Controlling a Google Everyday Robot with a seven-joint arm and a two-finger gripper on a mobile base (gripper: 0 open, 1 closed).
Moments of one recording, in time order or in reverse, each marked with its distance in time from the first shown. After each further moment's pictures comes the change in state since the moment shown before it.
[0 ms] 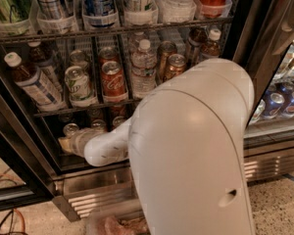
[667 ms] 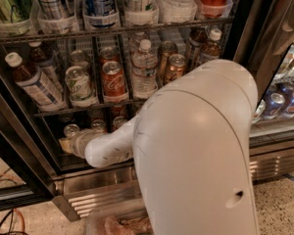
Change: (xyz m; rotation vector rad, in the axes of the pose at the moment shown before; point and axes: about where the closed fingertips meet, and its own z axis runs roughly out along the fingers) arm 0.002 0.001 -0.005 -0.010 -0.001 0.015
